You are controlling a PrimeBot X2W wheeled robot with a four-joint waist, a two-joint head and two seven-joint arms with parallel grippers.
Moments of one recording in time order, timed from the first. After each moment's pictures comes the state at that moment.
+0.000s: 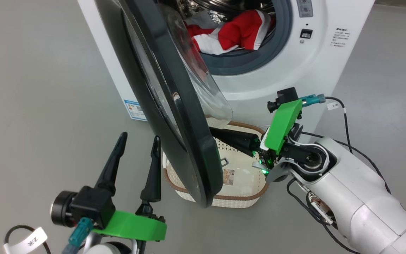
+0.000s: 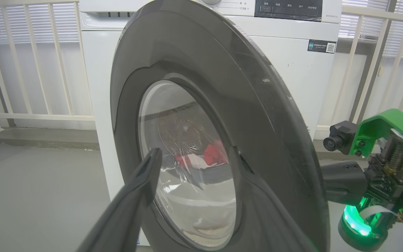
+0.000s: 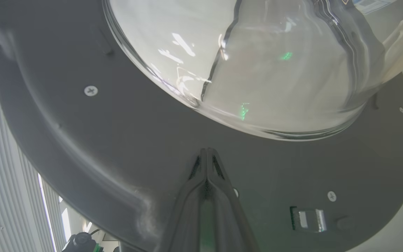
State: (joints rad) left arm -0.26 0.17 -0.39 -0.02 -0.33 0.25 -0.19; right arm -0.80 -0.13 0.70 0.65 1.95 0.13 0.52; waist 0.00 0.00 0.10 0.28
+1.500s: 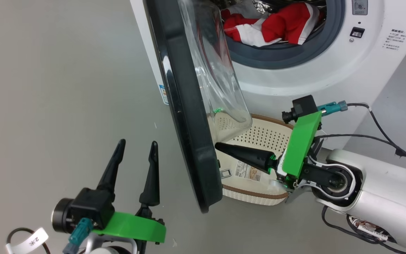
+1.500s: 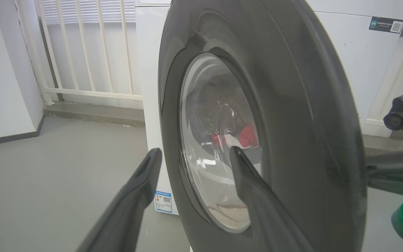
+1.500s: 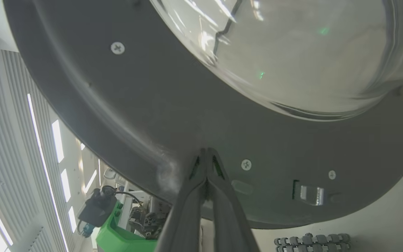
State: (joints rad) left arm -0.25 0.17 -0.40 -0.01 -0.36 0.28 -0.18; right arm -0.99 -0.51 1.29 0.15 2.33 0.12 0.11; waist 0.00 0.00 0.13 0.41
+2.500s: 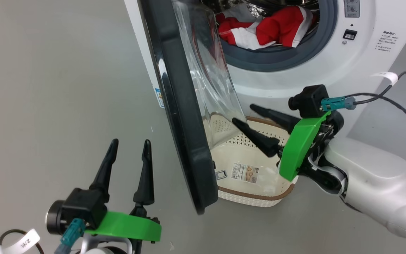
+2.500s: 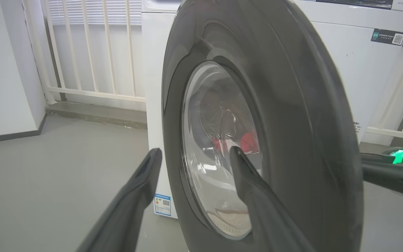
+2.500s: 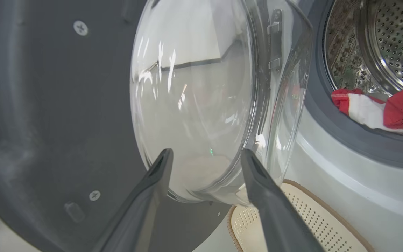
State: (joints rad) left arm -0.24 0.18 -0.39 -0.03 -0.39 0.31 -0.18; right arm -0.99 -0.43 1.27 0.49 1.32 0.12 -0.17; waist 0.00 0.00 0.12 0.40
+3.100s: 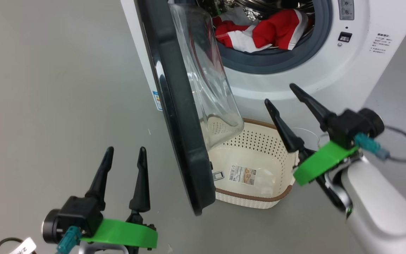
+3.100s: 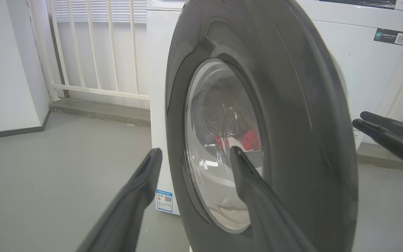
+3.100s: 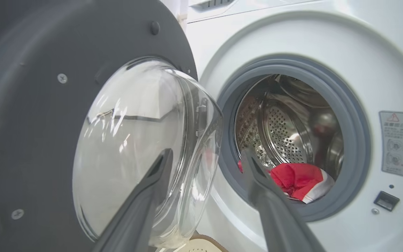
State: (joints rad) left arm -0.20 0.20 -0.38 -0.05 -0.40 0.33 -0.18; right arm -0.52 -0.22 0.39 0.38 0.37 0.12 -0.24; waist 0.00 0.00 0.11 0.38
